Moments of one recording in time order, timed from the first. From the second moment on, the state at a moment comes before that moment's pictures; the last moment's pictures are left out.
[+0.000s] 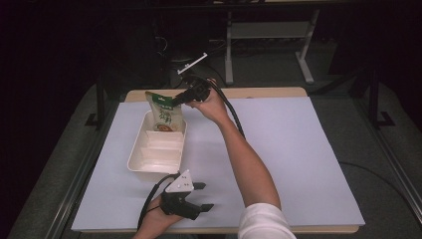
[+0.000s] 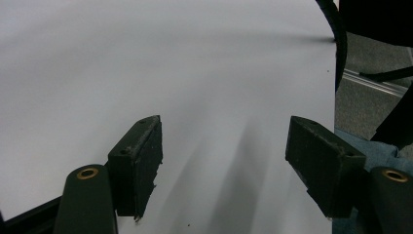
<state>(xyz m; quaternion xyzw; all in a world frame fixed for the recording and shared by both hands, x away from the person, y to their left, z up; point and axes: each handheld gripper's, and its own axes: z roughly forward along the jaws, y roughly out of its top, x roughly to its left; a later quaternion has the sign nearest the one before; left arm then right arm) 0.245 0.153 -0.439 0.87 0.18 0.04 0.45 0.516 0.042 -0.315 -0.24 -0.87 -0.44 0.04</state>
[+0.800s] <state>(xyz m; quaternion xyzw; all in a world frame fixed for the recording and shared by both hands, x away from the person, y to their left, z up) 0.242 0.152 -0.438 0.87 0.18 0.05 0.45 0.478 -0.021 -0.308 -0.25 -0.85 -0.46 0.04</state>
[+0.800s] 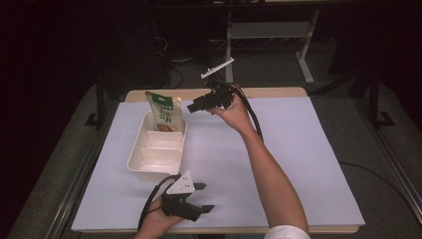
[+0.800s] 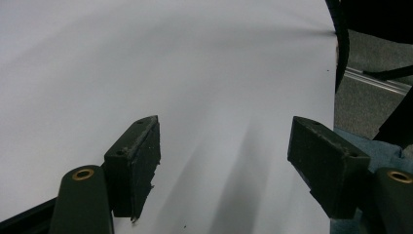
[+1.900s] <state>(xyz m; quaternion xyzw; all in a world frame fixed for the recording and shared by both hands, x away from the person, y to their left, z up) 0.243 0.153 -0.439 0.87 0.19 0.05 0.45 0.433 -0.096 -0.325 -0.28 -0.84 -0.46 0.04</state>
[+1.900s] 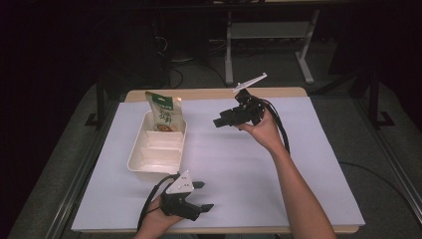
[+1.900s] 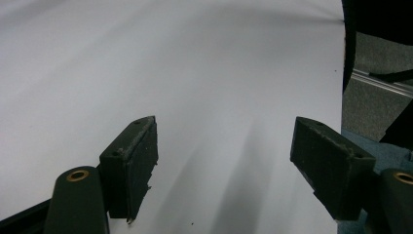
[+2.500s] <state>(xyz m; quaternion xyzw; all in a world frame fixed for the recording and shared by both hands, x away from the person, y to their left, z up) 0.244 0.153 -0.440 0.87 0.19 0.05 0.45 0.413 -0.136 -0.343 -0.30 -0.83 -0.47 0.04</state>
